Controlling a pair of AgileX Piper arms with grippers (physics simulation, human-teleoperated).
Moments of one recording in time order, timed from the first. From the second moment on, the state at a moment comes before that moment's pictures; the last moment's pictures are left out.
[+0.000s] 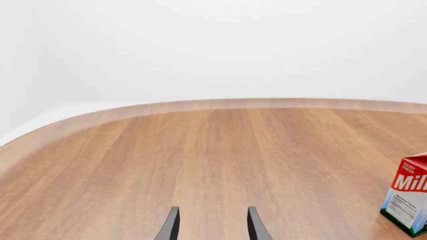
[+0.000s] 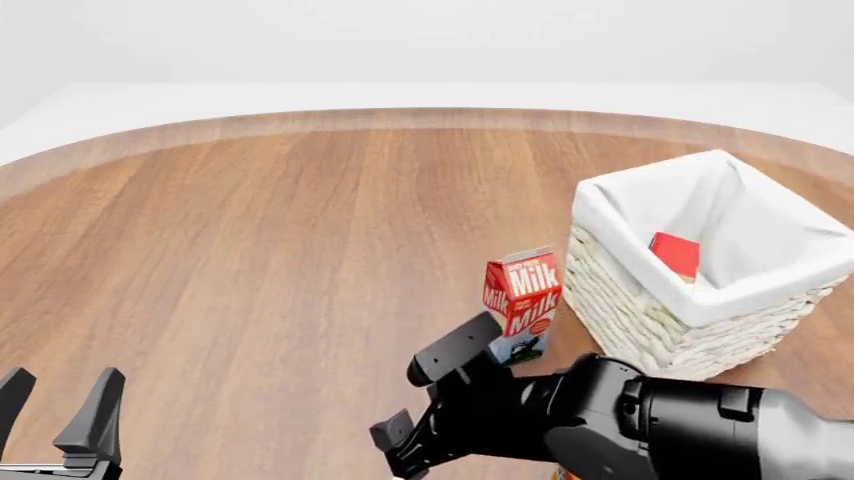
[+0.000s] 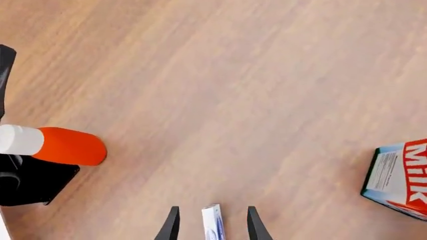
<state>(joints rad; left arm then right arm) 0.00 0.01 0.00 0.00 0.00 1.01 1.43 -0.77 0.22 0.33</state>
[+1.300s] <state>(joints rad) 0.00 0.01 0.00 0.00 0.00 1.07 1.57 -0.83 0.33 0.34</state>
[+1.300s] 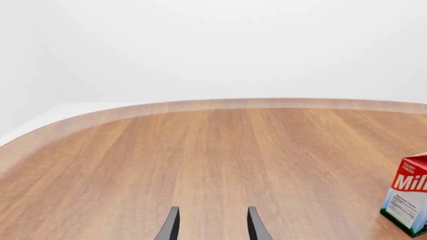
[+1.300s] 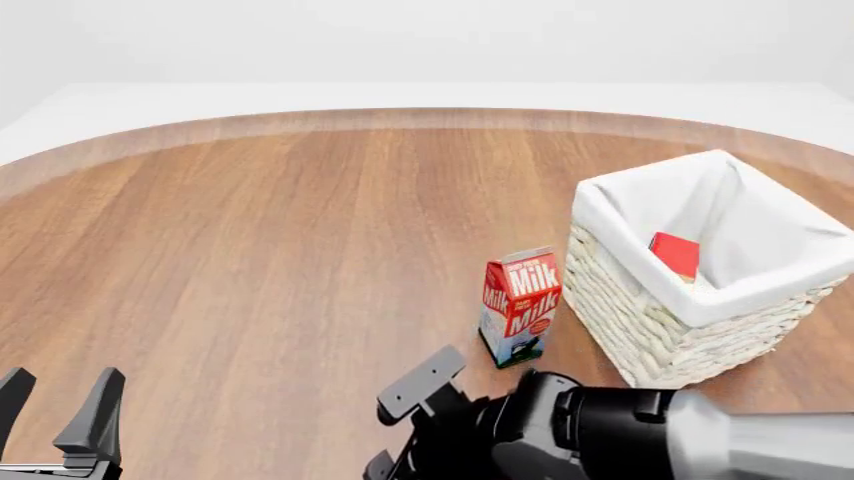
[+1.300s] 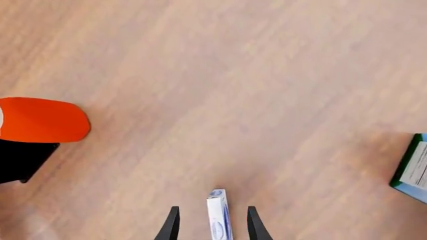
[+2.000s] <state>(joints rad) 0.00 0.01 0.00 0.00 0.00 1.08 1.62 -0.76 0.25 0.38</state>
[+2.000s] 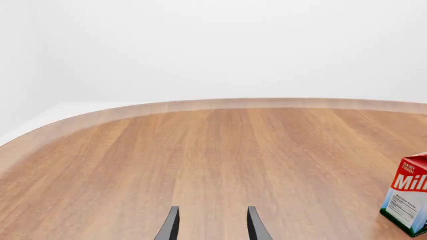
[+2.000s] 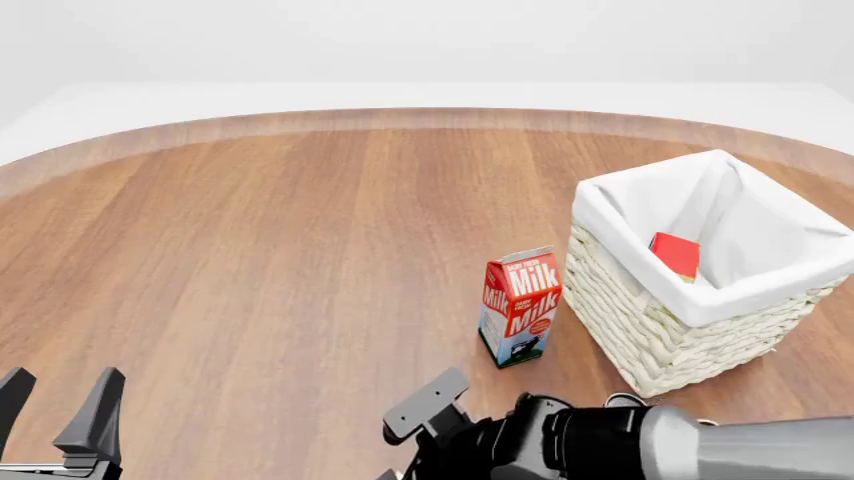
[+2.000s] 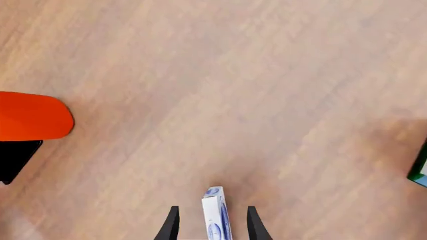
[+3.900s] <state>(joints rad) 0.00 0.01 0.00 0.00 0.00 1.09 1.70 -0.66 0.06 0.43</state>
